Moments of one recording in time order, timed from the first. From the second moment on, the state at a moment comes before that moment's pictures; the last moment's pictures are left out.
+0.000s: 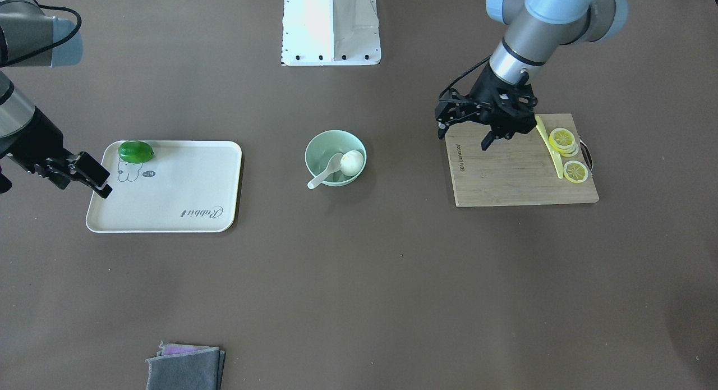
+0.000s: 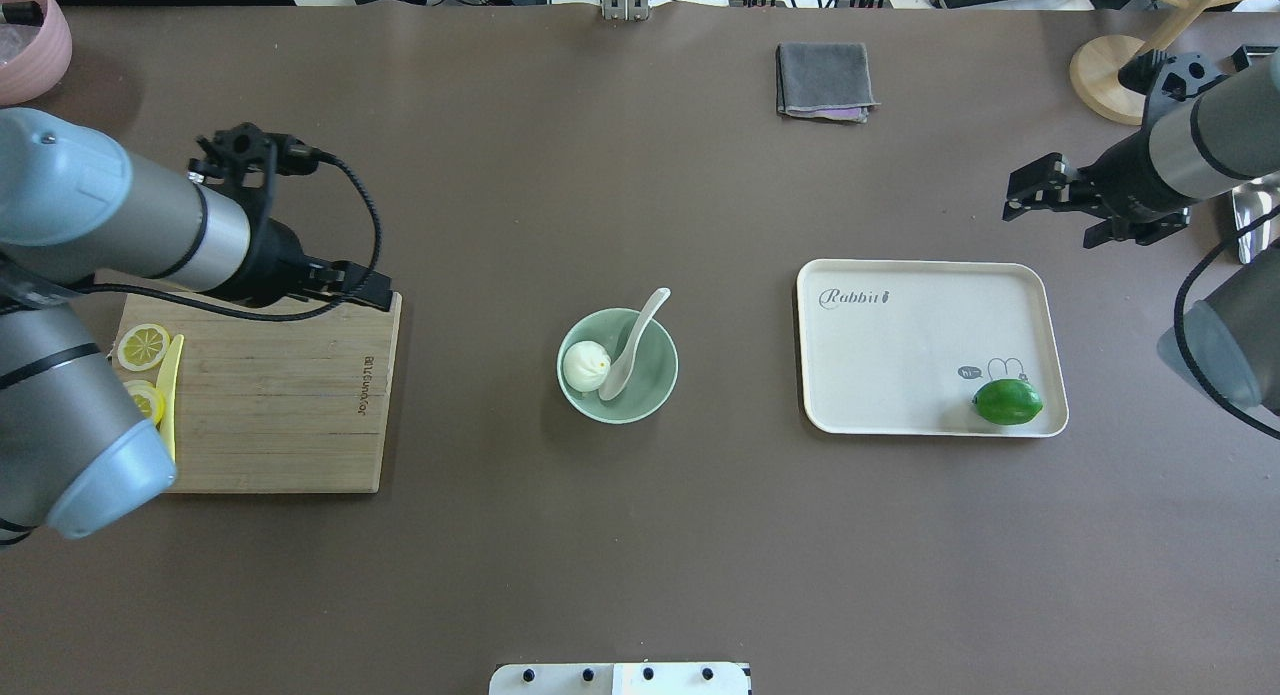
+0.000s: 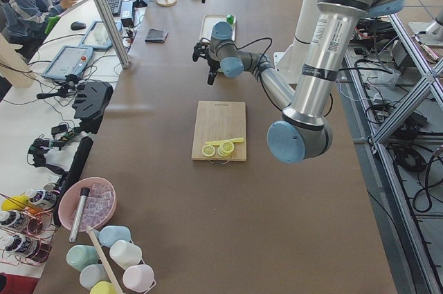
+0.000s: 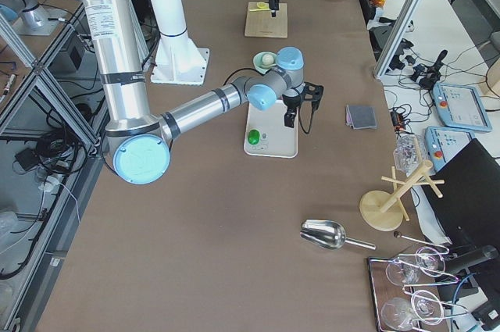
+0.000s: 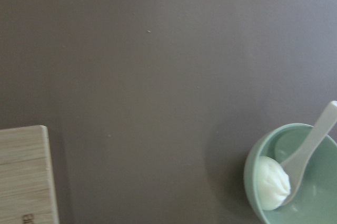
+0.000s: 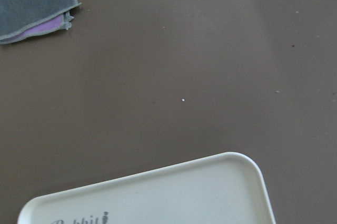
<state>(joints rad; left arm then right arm) -0.78 -1.80 -1.97 -1.89 -2.02 -0.92 1.04 -1.44 1.82 -1.26 2.15 1.09</state>
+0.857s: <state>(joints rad) -1.35 -1.48 -1.88 -1.89 -2.34 -0.12 1.47 -1.67 1.72 -1.27 2.38 0.23</state>
